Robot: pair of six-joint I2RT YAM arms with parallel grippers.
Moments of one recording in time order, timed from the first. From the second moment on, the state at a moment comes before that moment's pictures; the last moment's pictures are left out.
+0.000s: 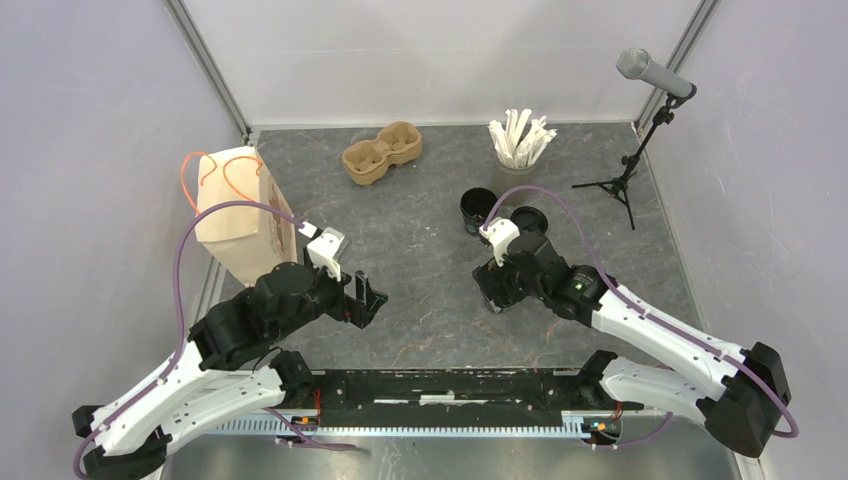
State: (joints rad) left arm -0.94 0.56 0.85 -0.76 -0.21 -0.39; right arm 0.80 1.02 0.73 -0.49 0.13 0.05
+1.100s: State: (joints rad) left arm -0.94 0.53 0.84 -0.76 -0.21 -0.39; right arm 0.64 0.99 0.67 -0.44 0.24 0.10
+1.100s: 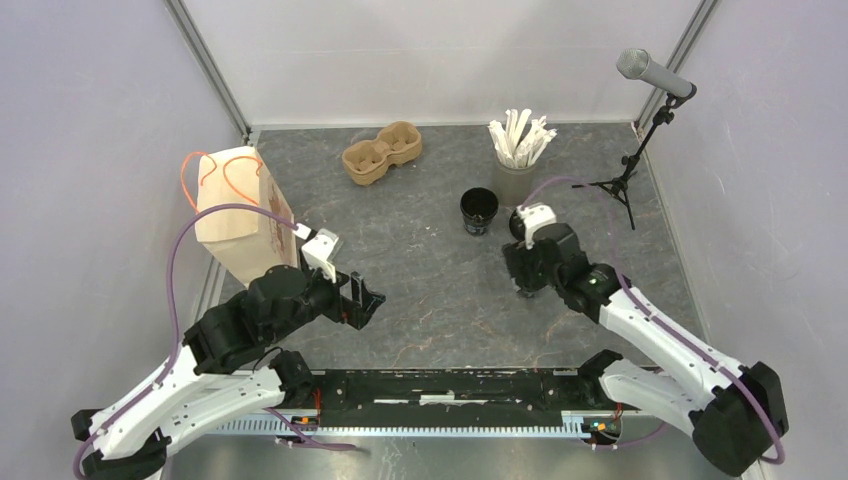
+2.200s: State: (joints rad) left arm -0.94 0.61 0.87 -0.81 -0.40 -0.39; right arm 0.18 0.93 0.81 -0.58 0.09 0.03
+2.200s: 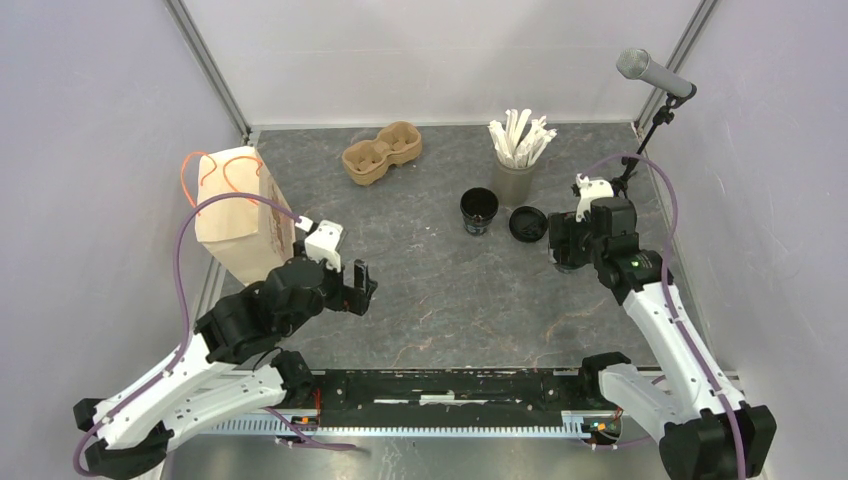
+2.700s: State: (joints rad) left arm -0.94 0.68 0.89 -0.81 -0.41 -0.39; right arm 0.18 0.92 0.64 -0.51 -0.04 0.07
